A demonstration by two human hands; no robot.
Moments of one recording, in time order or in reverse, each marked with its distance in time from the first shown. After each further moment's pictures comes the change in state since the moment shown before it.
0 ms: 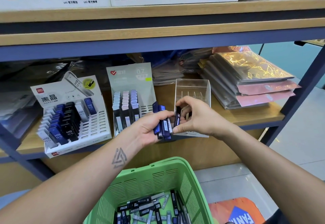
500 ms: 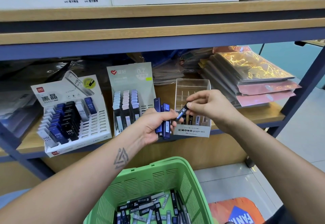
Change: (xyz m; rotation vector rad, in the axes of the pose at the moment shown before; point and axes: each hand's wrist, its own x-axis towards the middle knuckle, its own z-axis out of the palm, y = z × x) left_hand 0.001 0.000 0.002 0.202 0.009 0.150; right_hand 0.007 0.012 -0.022 0.373 0.189 0.102
